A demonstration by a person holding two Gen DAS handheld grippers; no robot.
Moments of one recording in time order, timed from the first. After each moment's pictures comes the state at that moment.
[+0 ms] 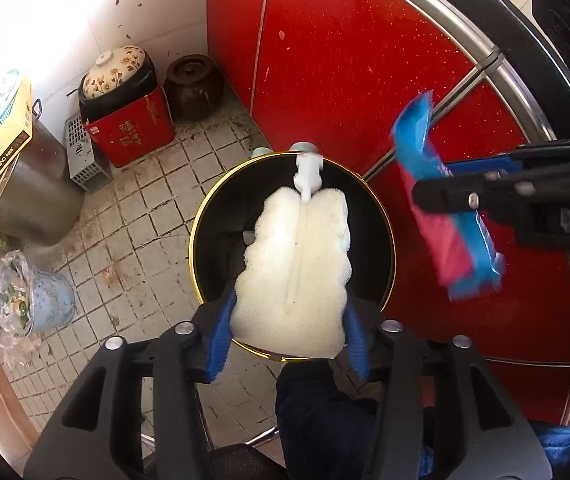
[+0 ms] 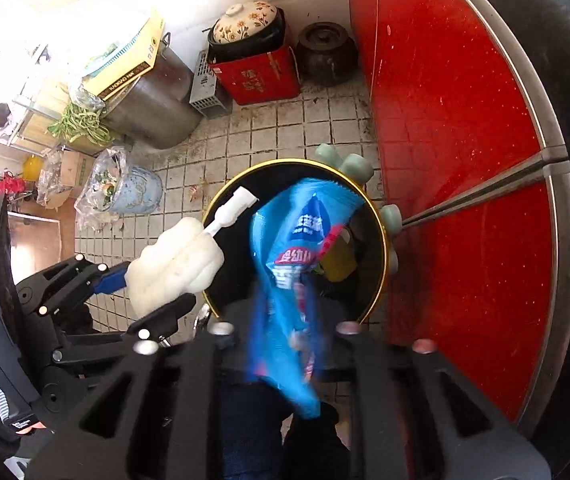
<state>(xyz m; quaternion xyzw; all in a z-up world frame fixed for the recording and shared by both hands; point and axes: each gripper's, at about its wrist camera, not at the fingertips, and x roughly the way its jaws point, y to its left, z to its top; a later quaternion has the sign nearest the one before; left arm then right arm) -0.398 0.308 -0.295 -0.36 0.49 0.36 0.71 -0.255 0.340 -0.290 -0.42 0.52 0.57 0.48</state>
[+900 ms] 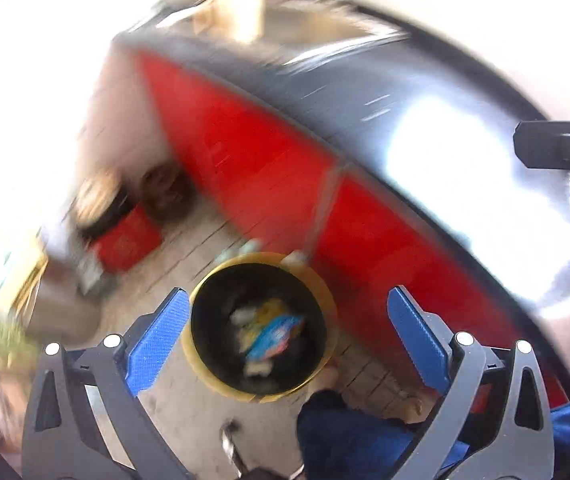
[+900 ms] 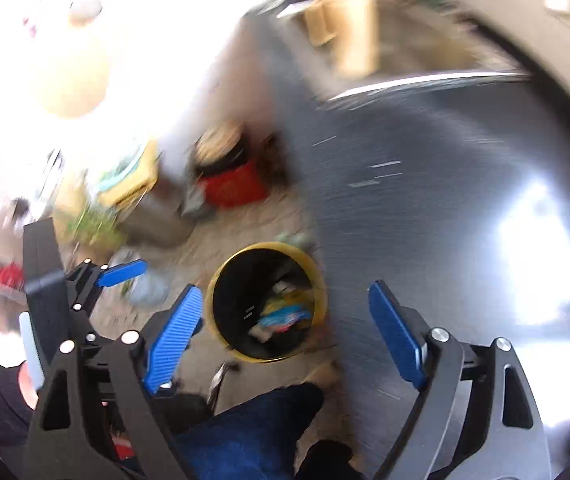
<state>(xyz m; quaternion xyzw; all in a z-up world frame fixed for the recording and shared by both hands) -0.305 0.257 -0.142 -0.20 0.45 0.31 0.81 -0.134 0.194 -0.089 -0.24 0.45 0.56 0.66</state>
